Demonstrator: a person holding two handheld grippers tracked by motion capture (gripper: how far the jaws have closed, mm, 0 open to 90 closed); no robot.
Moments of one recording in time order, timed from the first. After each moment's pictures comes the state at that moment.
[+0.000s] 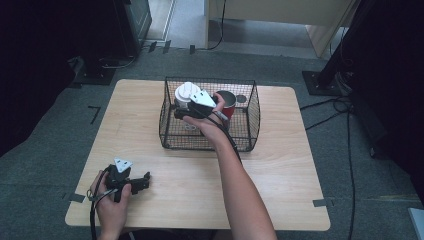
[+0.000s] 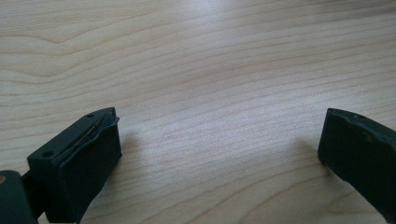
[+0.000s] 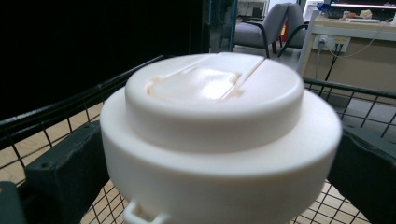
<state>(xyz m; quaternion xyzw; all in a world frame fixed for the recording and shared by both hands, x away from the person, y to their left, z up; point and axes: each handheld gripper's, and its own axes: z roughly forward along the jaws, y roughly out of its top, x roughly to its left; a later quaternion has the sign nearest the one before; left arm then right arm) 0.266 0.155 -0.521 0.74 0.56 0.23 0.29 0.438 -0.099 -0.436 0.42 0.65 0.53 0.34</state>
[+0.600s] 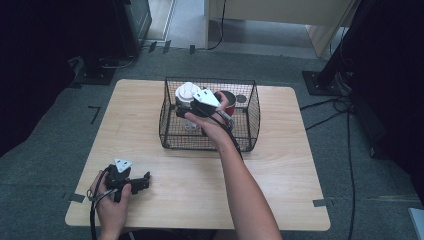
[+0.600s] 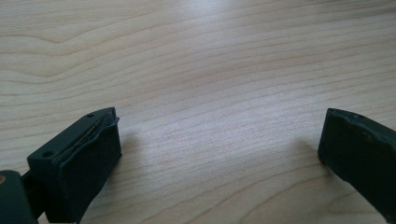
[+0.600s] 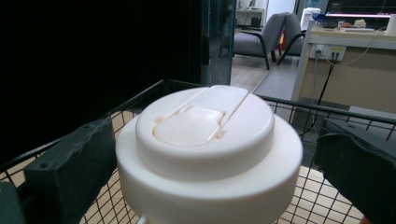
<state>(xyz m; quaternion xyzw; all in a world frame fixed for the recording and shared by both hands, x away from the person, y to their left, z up) 0.266 0.155 -0.521 0.74 0.56 0.23 0.29 0.428 -0.107 -0.420 0.42 0.63 0.55 0.34</state>
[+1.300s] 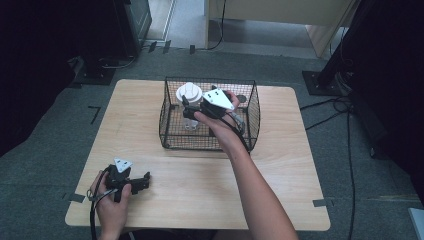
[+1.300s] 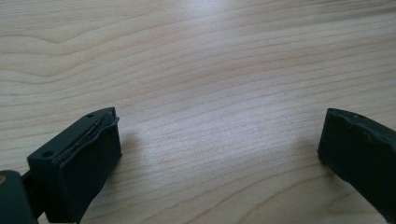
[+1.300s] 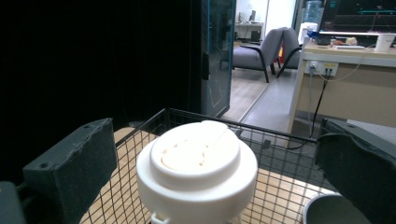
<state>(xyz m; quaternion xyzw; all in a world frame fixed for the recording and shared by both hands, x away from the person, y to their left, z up) 0.266 0.155 -0.521 0.74 0.56 0.23 0.29 0.394 -0.133 -0.387 0.41 0.62 0.57 0.35</state>
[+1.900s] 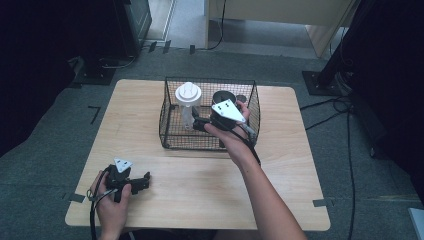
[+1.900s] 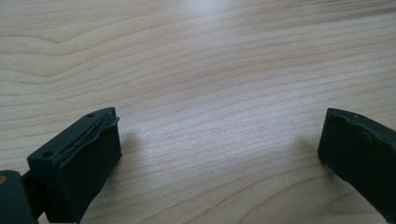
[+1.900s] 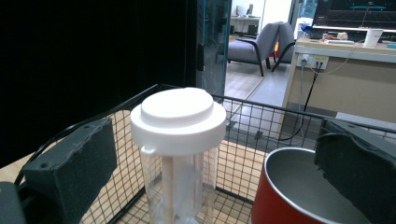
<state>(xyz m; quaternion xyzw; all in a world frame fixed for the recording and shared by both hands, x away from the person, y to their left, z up) 0.266 0.155 -0.521 0.74 0.56 0.23 0.29 0.361 -0.159 -0.396 0.41 0.63 0.55 0.36</state>
